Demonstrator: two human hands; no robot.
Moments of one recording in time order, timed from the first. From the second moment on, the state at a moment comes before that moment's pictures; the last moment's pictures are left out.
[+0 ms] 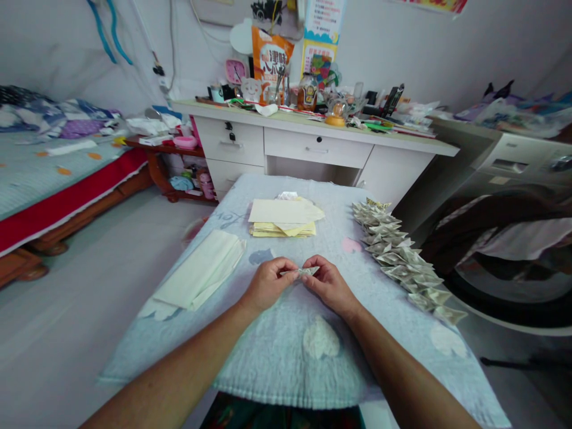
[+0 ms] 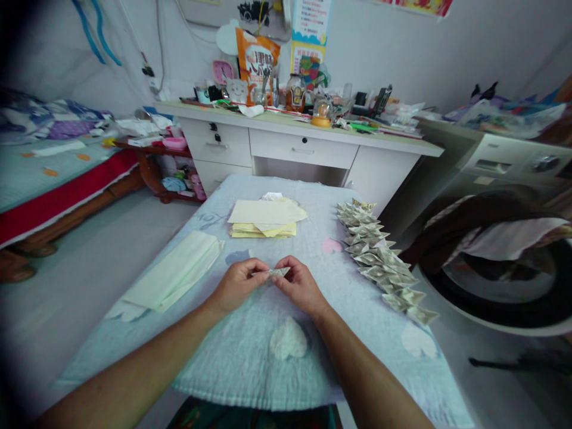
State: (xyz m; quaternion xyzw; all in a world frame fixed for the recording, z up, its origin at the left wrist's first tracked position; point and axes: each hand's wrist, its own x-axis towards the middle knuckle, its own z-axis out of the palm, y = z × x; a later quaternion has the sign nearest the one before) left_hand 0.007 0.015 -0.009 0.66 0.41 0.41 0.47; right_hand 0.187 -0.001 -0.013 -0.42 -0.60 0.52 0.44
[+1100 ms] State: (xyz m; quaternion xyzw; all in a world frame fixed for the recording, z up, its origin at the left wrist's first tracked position) left_hand 0.007 0.010 -0.006 0.69 0.43 0.37 0.44; right_hand 0.199 0.002 -0.005 -0.40 -0.57 0.55 0.46
